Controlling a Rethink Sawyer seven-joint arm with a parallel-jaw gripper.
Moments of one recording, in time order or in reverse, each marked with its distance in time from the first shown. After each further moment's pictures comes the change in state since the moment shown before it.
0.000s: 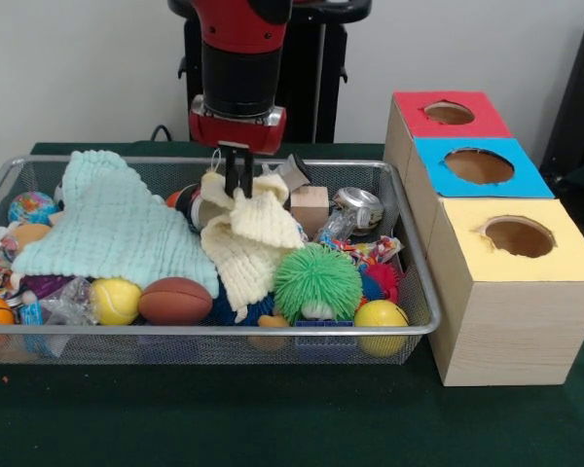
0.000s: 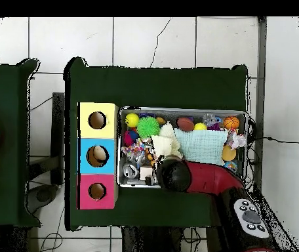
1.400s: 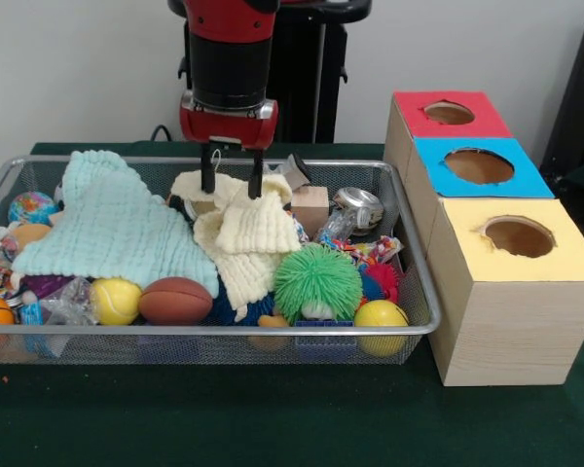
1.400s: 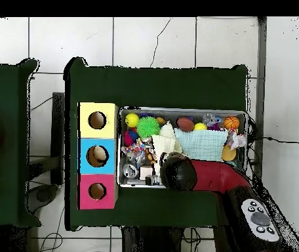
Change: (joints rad) arm -0.043 -0.047 0.062 -0.002 -0.051 0.034 0.000
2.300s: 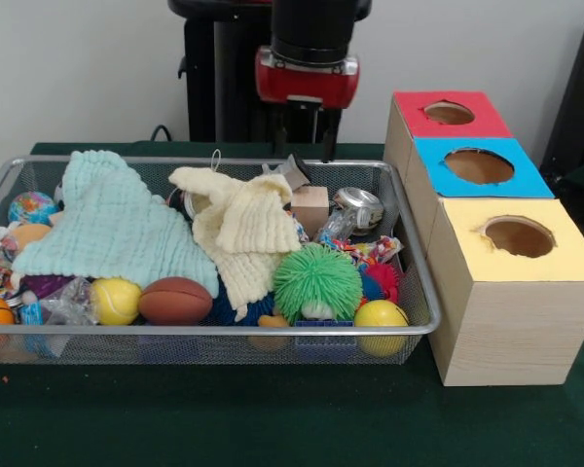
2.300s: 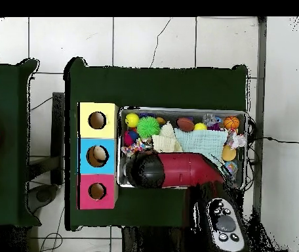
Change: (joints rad) arm 0.176 -0.101 -0.010 0.000 0.064 0.123 0.000
